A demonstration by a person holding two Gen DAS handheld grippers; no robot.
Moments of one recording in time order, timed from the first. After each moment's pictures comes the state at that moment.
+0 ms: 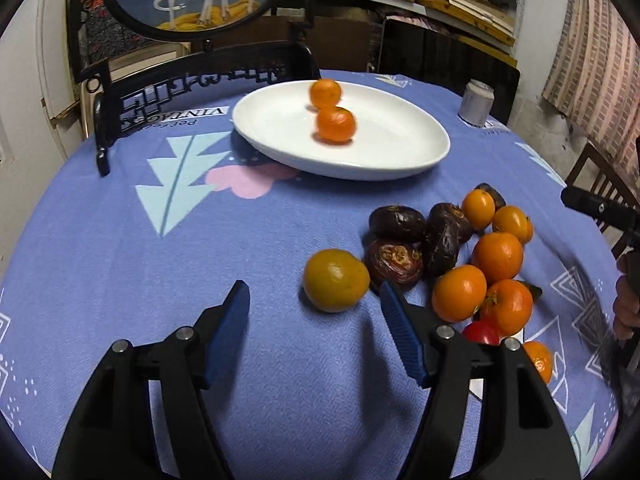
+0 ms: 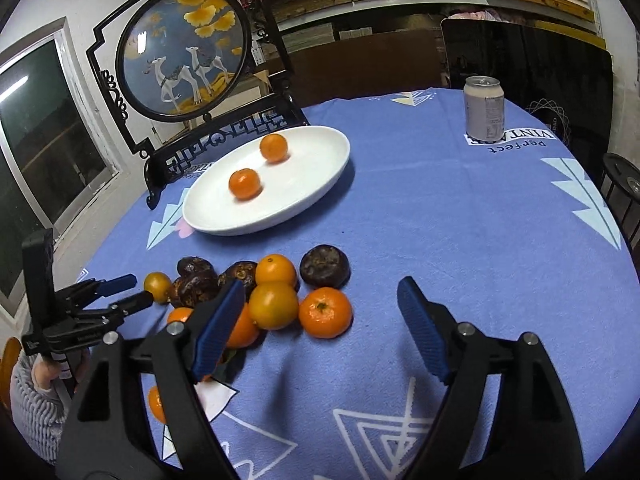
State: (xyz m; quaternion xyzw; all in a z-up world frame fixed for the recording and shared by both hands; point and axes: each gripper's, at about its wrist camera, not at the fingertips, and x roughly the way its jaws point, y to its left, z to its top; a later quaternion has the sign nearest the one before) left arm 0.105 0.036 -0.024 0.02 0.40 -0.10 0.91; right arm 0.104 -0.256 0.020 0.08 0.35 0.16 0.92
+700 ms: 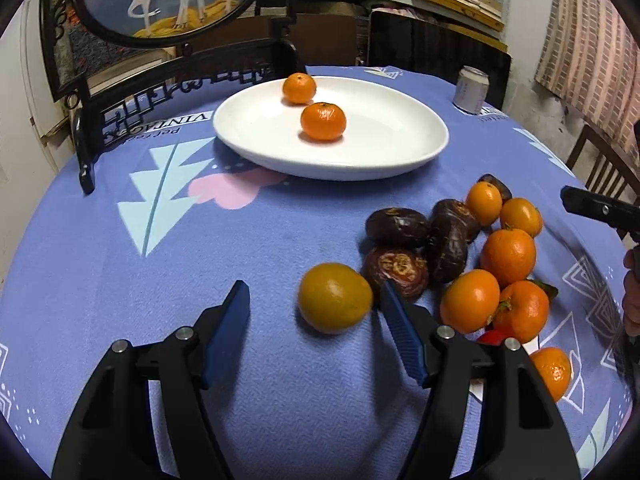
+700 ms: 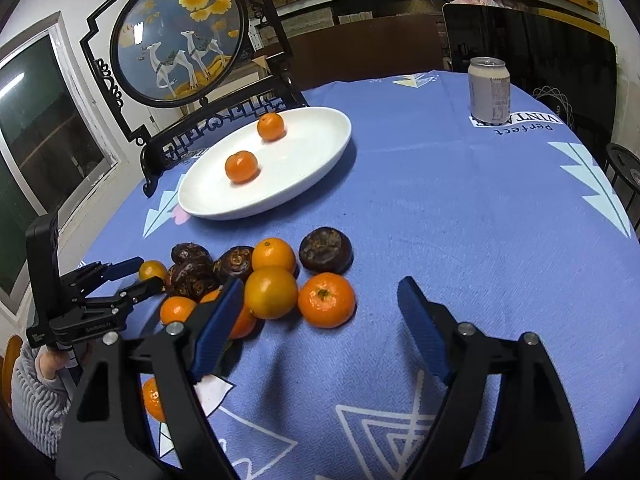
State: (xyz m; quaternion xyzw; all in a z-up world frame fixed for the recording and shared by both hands) left arm 0.117 0.025 -0.031 0.04 0.39 -0.12 0.91; right arm 0.111 -0.250 0.007 0.08 0.37 0.16 0.91
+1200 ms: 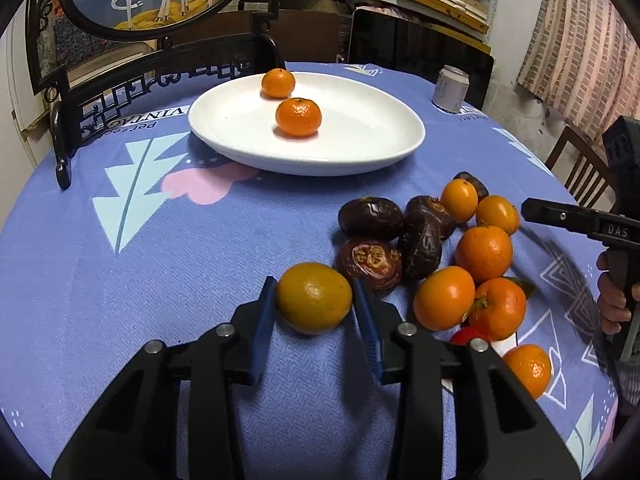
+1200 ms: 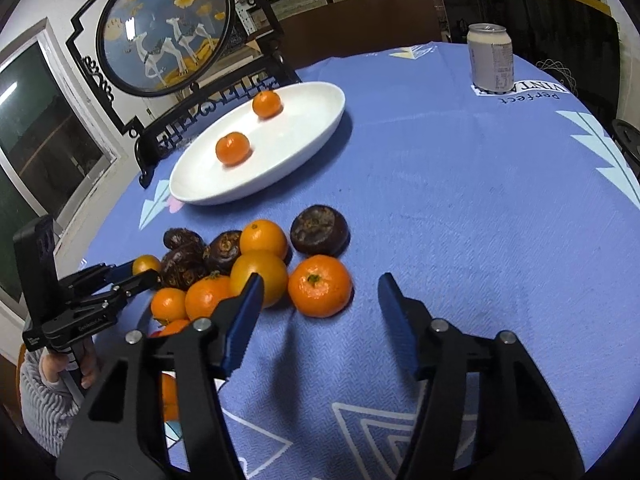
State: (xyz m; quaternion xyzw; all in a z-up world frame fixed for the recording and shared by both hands) left arm 0.117 0.020 -0.034 0.02 0.40 -0.16 0.90; right arm 0.122 -0.251 -0.010 0.10 0.41 0.17 0.89
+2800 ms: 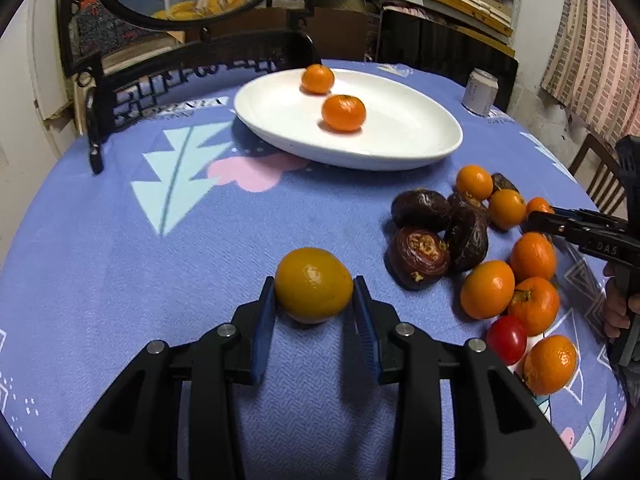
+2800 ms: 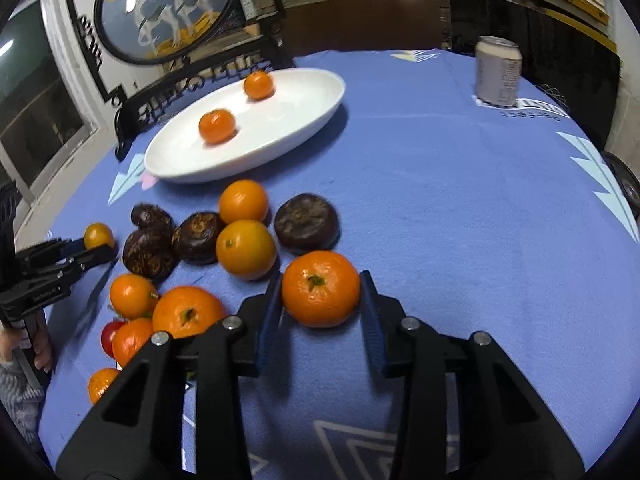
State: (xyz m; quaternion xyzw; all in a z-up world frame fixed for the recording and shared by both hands) left arm 0.116 0.048 -0.032 0.02 0.40 -0.11 0.91; right arm 0.129 -0.239 -0.021 0.03 0.41 0.14 0.90
